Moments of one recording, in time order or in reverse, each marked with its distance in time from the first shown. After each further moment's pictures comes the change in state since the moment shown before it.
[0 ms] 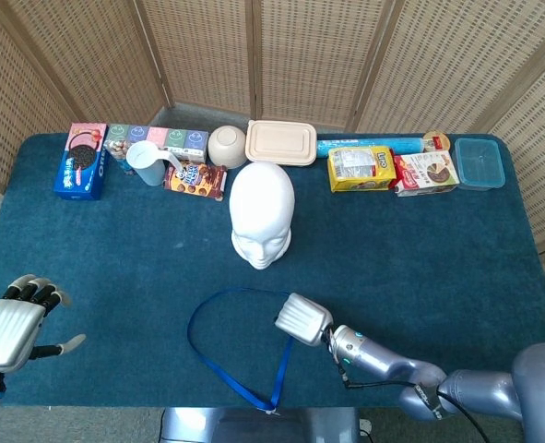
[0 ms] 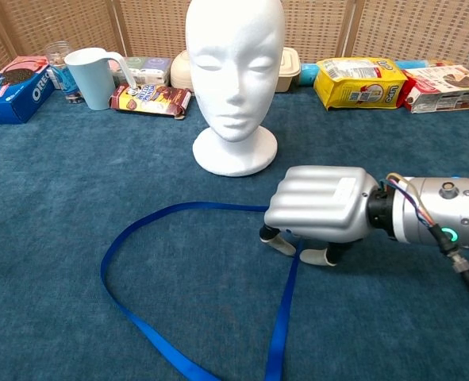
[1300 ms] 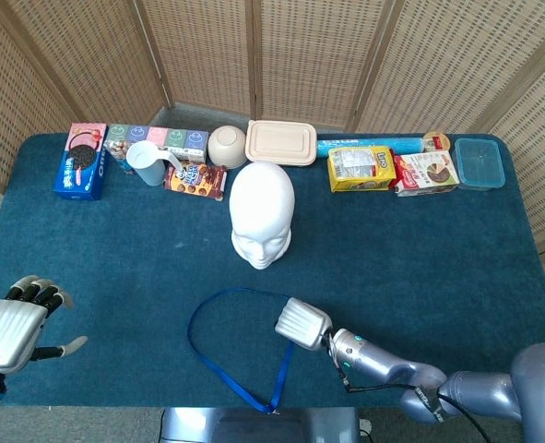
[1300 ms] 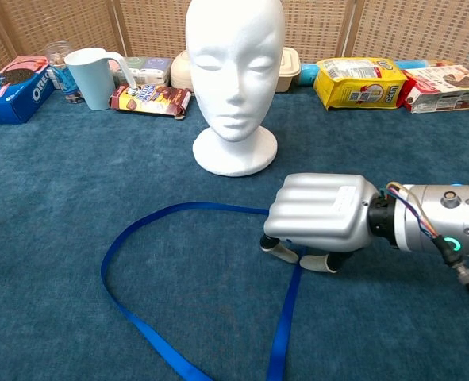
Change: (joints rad) left arm -0.006 0.017 0.007 -0.019 0.006 -0.012 -0.007; right arm 0.001 -0.009 -0.014 0.003 -0.020 -0.001 -0.010
